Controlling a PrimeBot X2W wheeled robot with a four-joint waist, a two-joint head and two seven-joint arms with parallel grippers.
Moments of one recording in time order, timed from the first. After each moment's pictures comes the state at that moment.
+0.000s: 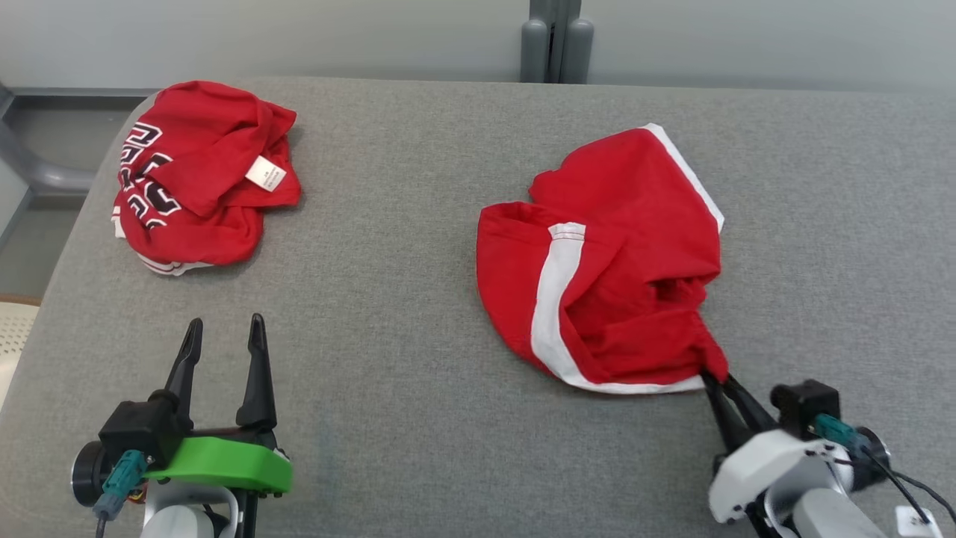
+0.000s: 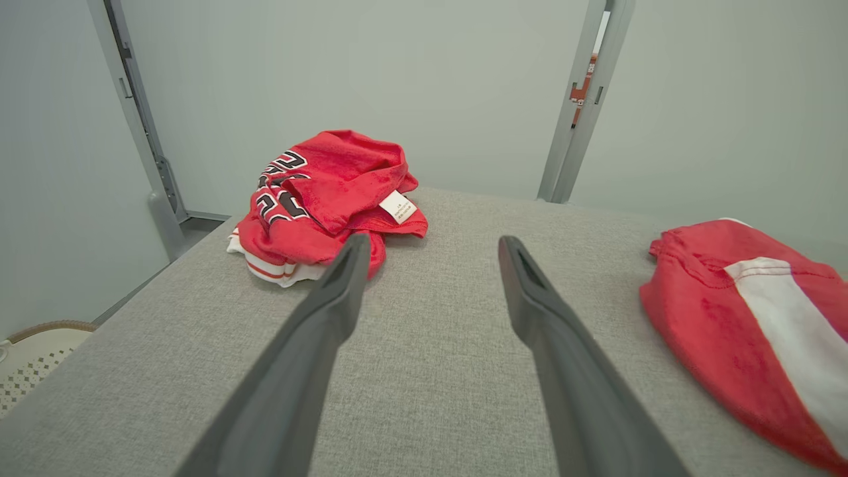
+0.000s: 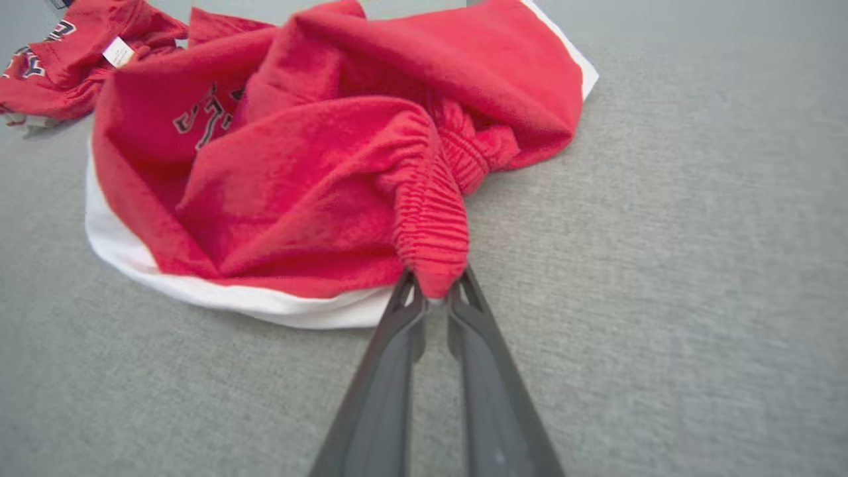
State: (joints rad) left arm -0.11 0.07 0.01 0.24 -0.23 -0.13 -0.26; right arm -0.20 -0.19 0.27 0.57 0.32 0.13 -0.26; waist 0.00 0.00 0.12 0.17
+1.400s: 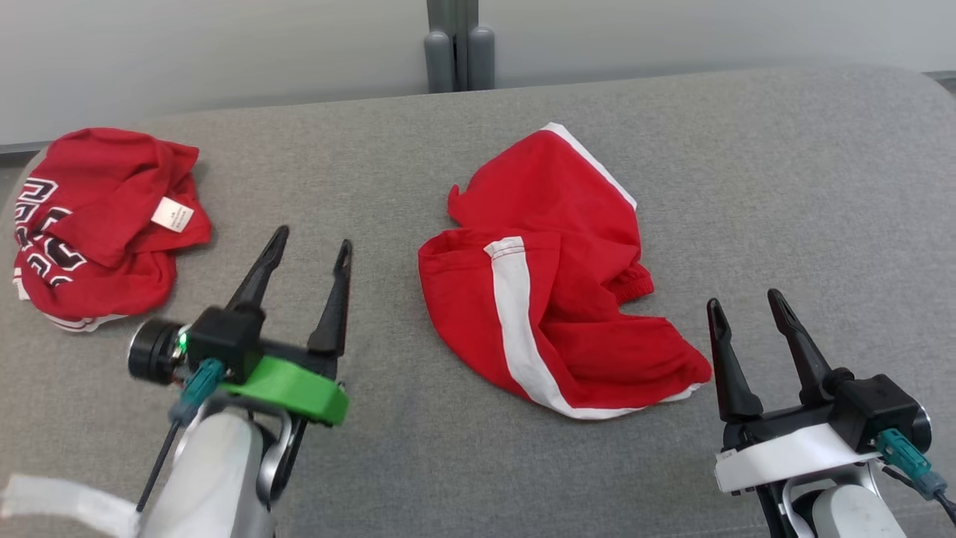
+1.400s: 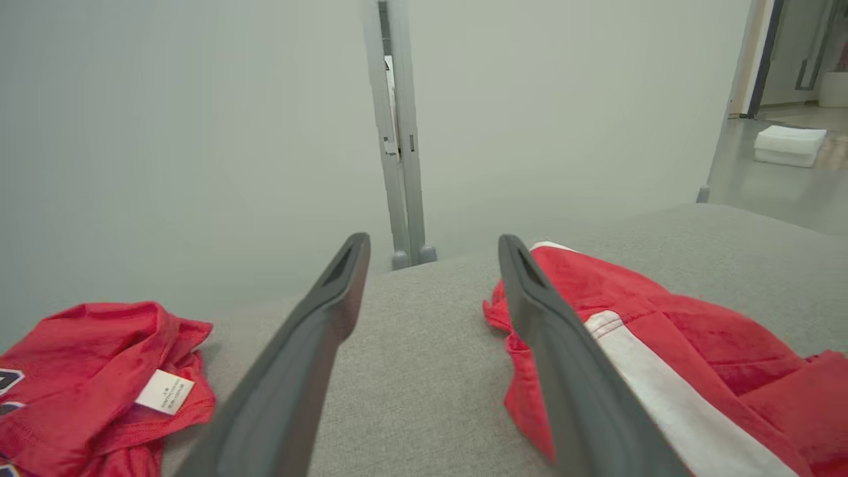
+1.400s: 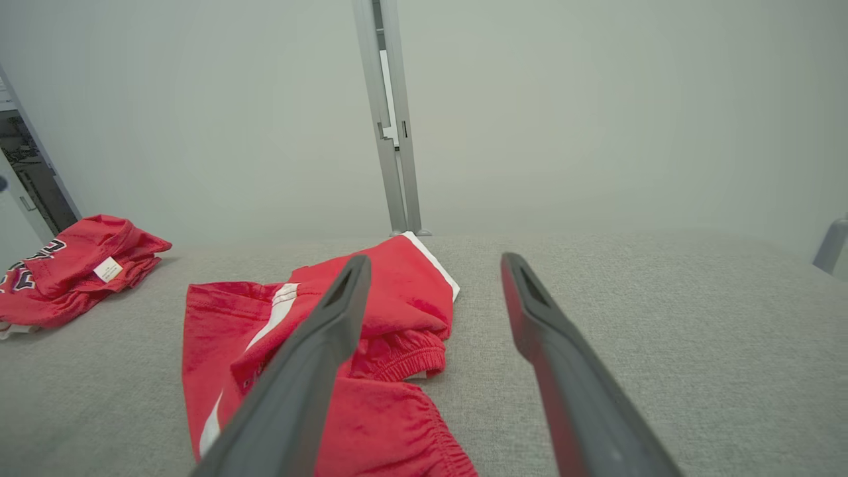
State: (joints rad) left arm -0.29 0.15 -0.23 0.26 -0.19 -0.13 -0.26; right arm -0.01 -0.09 0.08 0.02 0.17 0.13 -0.26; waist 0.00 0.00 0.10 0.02
